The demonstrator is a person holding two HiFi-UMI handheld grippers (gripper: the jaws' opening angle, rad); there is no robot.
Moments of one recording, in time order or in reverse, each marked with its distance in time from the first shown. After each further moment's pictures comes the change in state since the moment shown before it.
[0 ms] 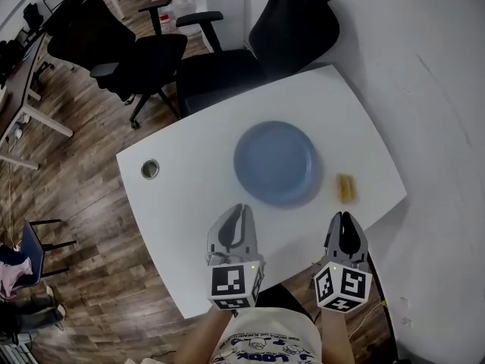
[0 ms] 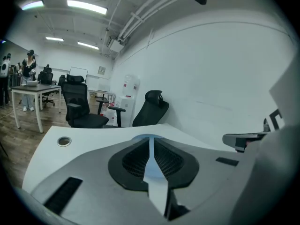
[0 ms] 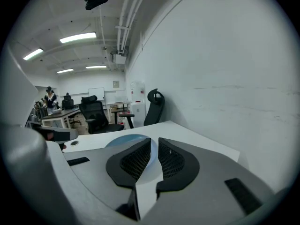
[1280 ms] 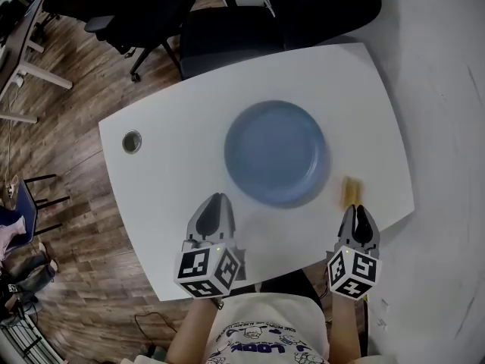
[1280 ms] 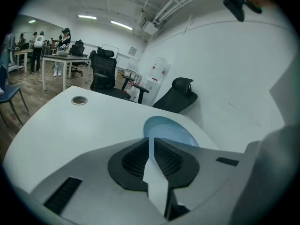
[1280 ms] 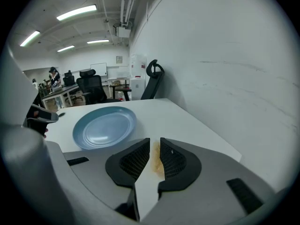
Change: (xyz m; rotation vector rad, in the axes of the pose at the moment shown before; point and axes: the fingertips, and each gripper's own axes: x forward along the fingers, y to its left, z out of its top) left arm 0.049 0.050 -0.065 -0.343 0.167 0.220; right arm 0.095 -0.070 -0.067 -0.133 0.288 0.025
